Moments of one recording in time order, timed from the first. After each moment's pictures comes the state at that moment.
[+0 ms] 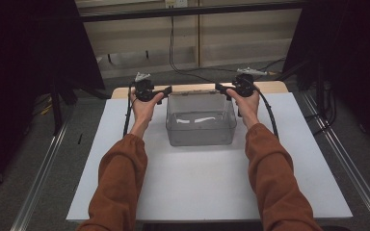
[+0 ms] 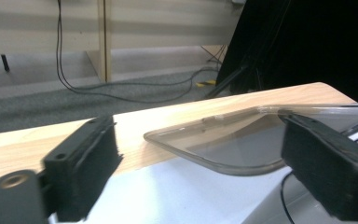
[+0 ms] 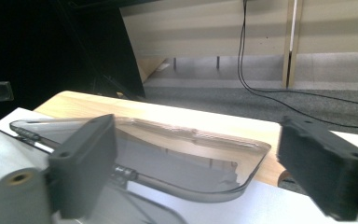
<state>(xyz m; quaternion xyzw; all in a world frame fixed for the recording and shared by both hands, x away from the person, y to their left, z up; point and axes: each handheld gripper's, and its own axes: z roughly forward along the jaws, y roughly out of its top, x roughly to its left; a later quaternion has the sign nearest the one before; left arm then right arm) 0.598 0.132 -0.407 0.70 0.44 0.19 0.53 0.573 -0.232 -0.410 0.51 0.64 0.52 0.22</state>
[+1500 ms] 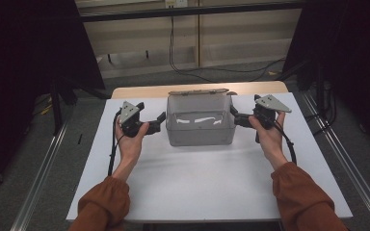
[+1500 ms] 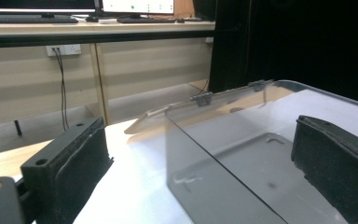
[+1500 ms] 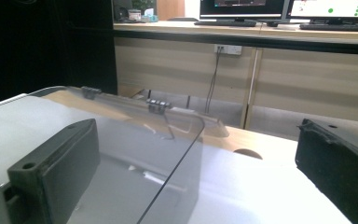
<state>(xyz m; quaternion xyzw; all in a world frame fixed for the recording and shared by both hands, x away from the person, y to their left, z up) 0.452 0.161 -0.399 0.69 0.35 0.26 0.58 0.433 -0.246 -0.400 0.45 0.62 0.53 0.36</state>
